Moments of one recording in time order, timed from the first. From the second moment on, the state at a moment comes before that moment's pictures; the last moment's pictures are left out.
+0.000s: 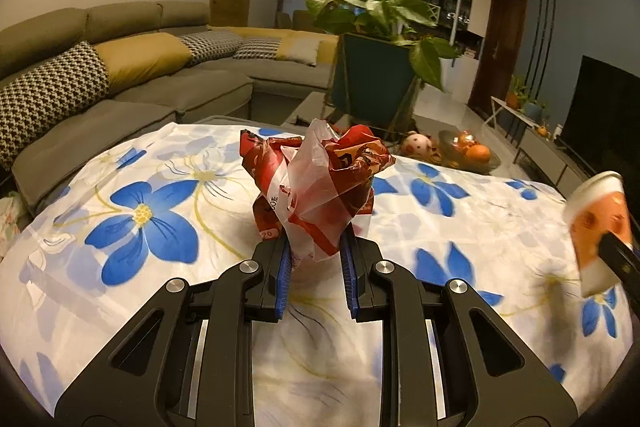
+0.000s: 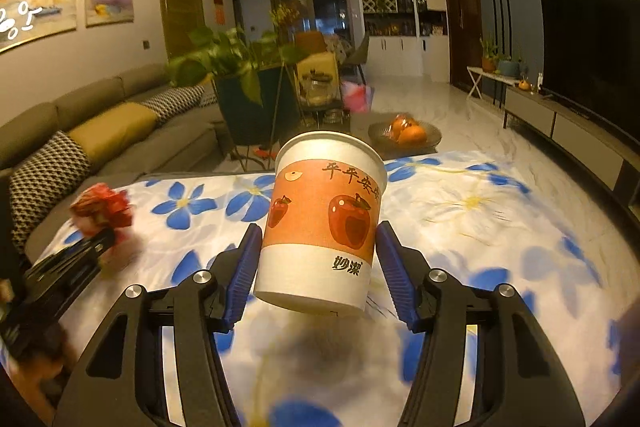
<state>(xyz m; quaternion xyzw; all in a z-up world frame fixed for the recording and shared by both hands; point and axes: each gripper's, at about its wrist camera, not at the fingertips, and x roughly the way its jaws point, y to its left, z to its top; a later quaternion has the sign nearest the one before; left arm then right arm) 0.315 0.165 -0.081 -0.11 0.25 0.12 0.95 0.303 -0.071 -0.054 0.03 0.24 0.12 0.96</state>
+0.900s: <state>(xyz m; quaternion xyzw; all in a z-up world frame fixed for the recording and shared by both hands) 0.209 -0.099 -0.015 -0.02 0.20 -0.16 0.97 0.135 -0.256 -0.021 0.03 0.12 -0.05 0.99</state>
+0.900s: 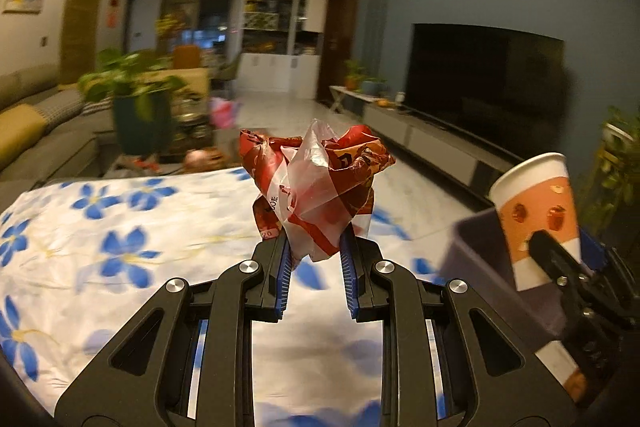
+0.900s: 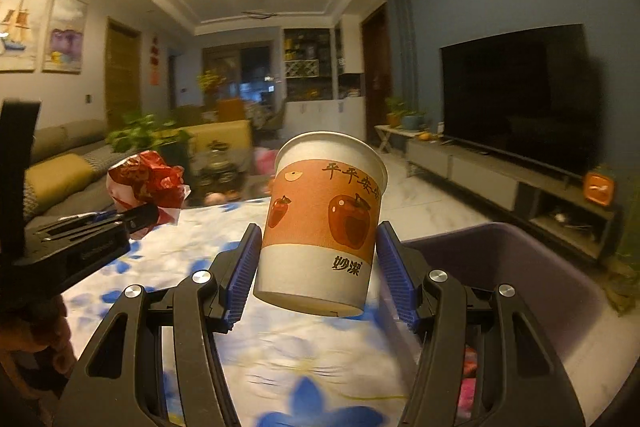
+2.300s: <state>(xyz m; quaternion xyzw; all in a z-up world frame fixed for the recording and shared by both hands) 0.223 -0.263 -0.062 0.02 0.23 -0.33 0.92 0.096 -0.378 -0.054 0.08 0.11 -0.19 0.97</state>
